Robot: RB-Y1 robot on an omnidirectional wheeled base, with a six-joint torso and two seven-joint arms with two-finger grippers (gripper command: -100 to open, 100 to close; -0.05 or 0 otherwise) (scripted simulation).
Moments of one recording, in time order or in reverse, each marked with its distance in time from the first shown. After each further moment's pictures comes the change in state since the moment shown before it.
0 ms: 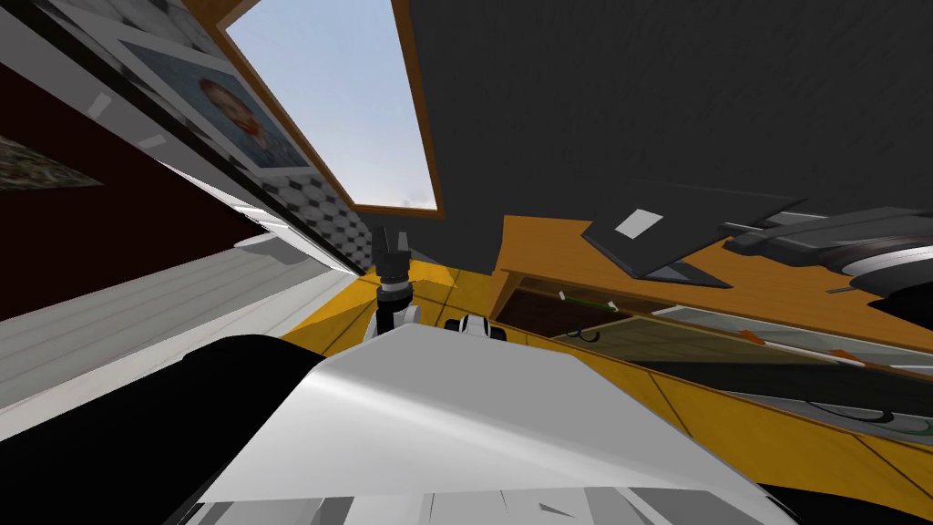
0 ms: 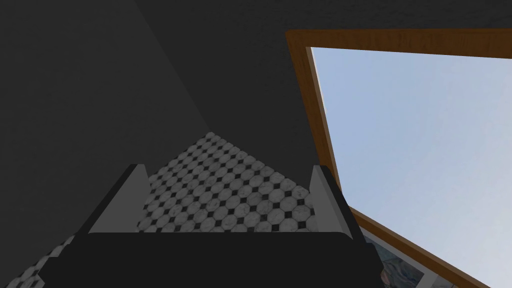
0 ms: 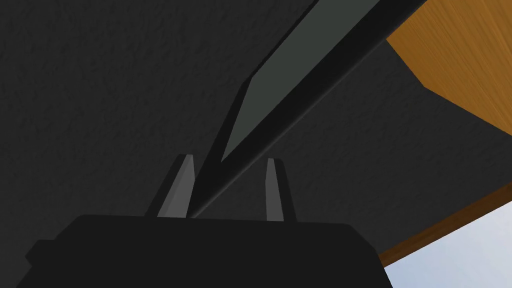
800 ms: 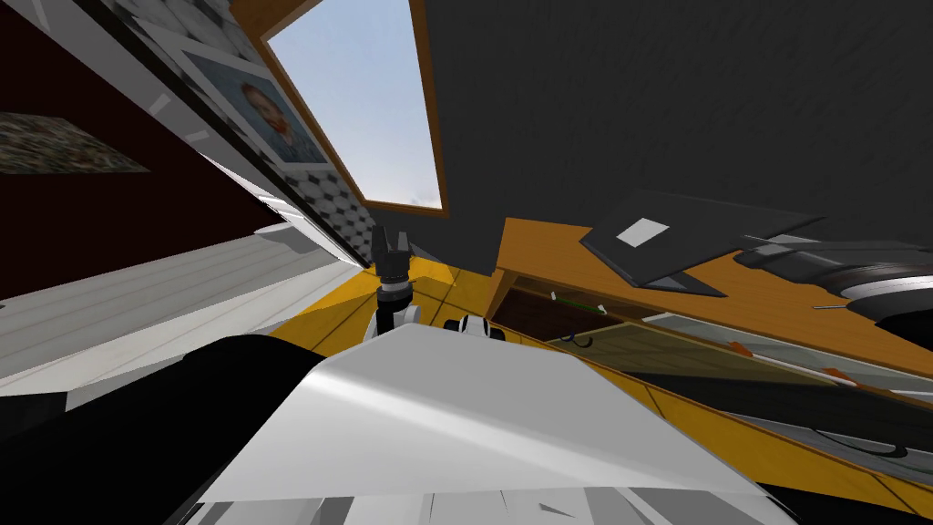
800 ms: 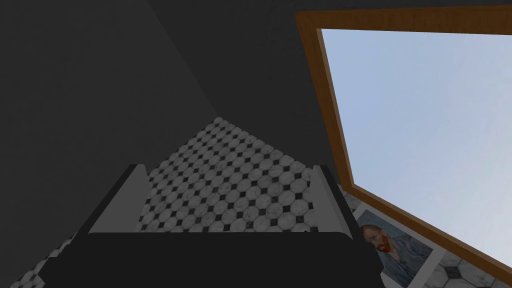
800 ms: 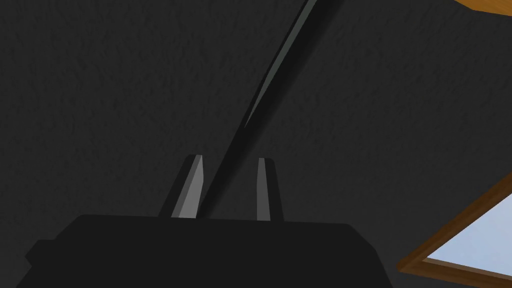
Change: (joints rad) left arm 0.000 0.000 0.000 0.000 0.000 0.000 0.000; right arm -0.098 0.112 0.080 0.079 -0.151 -0.071 -0.113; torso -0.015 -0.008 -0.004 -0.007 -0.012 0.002
